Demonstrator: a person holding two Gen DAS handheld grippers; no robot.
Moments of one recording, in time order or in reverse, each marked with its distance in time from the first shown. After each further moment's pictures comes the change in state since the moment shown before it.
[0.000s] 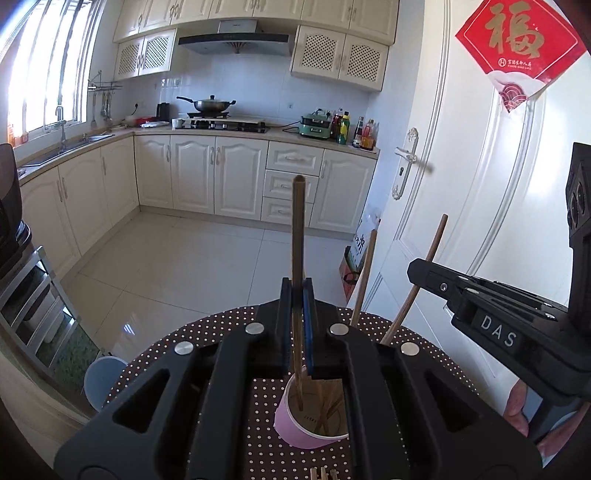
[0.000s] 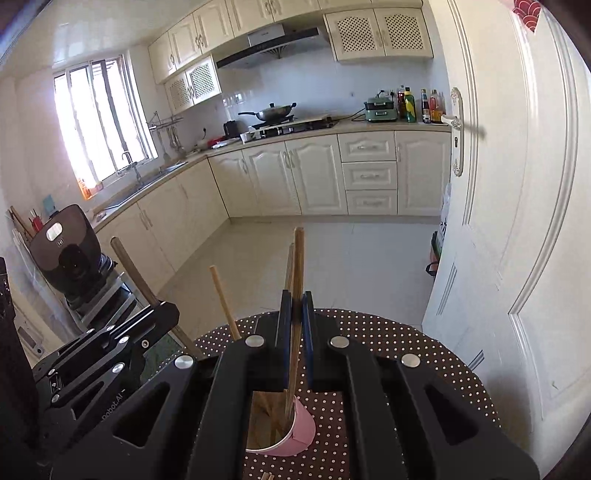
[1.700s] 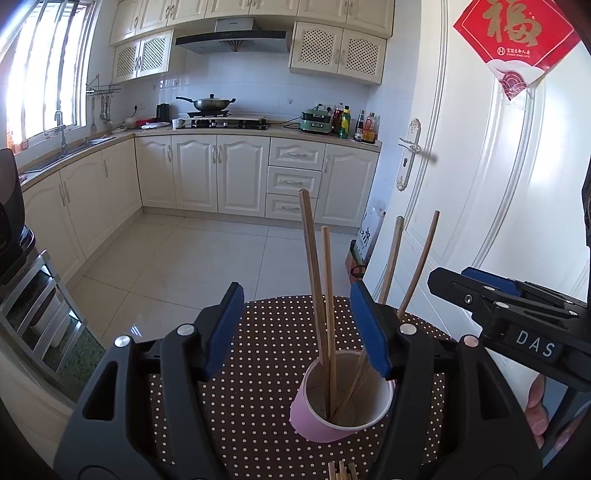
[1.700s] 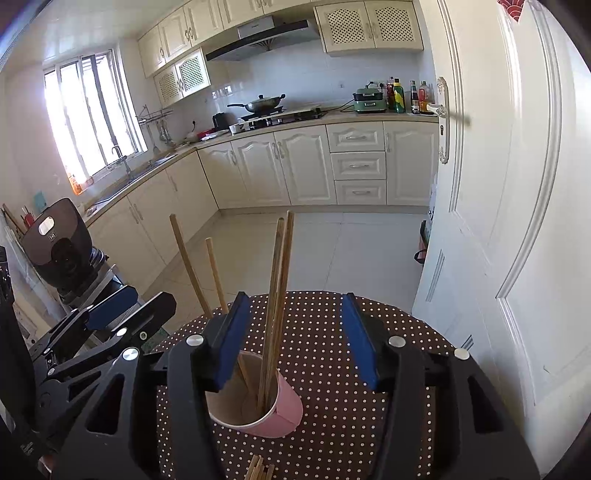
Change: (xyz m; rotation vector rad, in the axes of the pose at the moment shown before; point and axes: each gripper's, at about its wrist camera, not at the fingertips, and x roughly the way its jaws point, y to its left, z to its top) left arm -0.005 0.006 -0.009 0.026 0.007 0.018; right arm -0.011 -0.013 -0.012 0.014 0.040 -0.041
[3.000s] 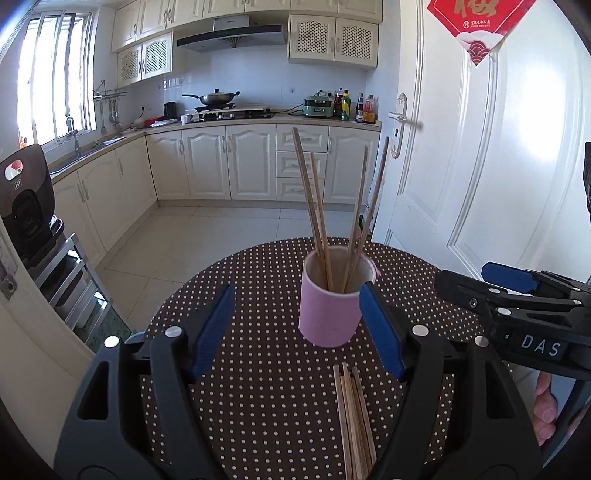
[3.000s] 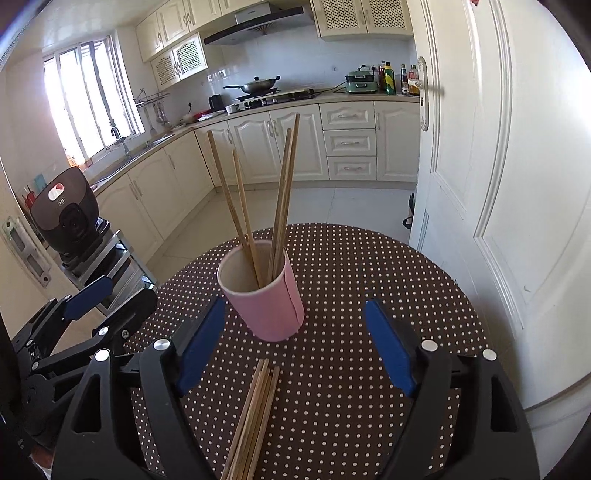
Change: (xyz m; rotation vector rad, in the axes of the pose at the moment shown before) left arm -0.088 -0.014 -0.077 0.060 0.051 0.057; right arm -0.060 0.016 -0.083 0.011 0.071 -0.034
